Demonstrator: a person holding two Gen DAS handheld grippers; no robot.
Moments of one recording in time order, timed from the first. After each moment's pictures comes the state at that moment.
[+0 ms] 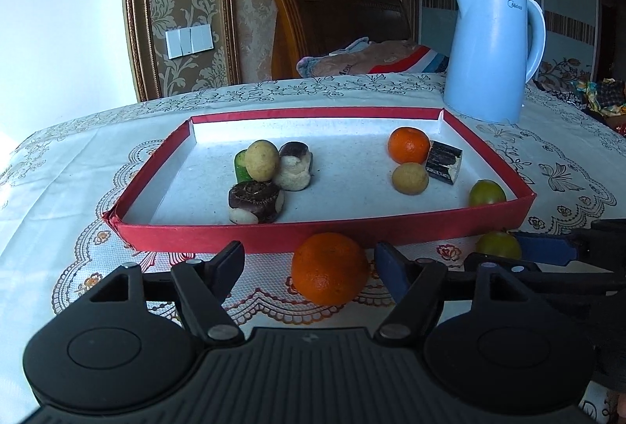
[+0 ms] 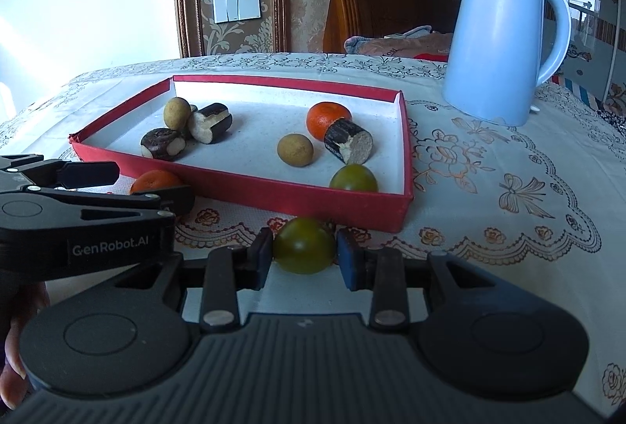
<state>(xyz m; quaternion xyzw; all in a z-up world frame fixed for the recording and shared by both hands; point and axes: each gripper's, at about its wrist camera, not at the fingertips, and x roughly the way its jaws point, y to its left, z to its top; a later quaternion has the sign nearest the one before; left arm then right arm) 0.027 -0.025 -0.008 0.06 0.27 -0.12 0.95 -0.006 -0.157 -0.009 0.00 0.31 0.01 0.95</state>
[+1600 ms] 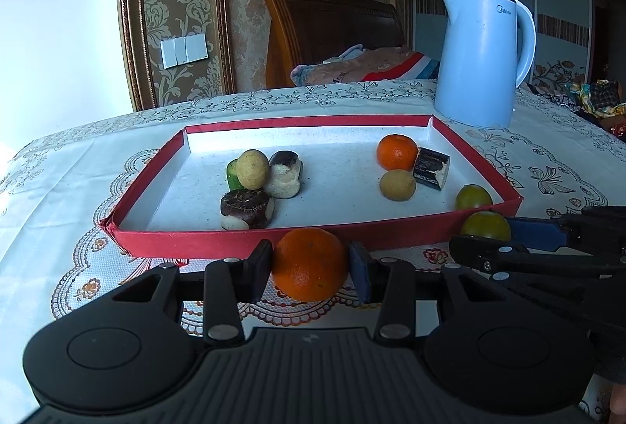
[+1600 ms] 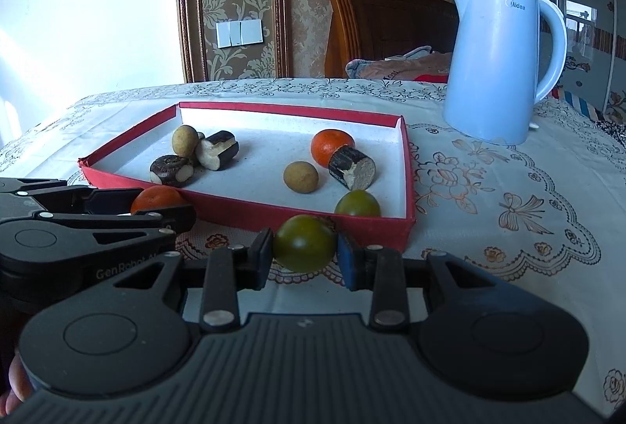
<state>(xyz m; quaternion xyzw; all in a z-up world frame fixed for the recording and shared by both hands) 0.018 -0.030 -0.005 0.06 0.26 -0.13 0.95 -0.011 -0.158 -0.001 0.01 0.28 0.01 0.96</state>
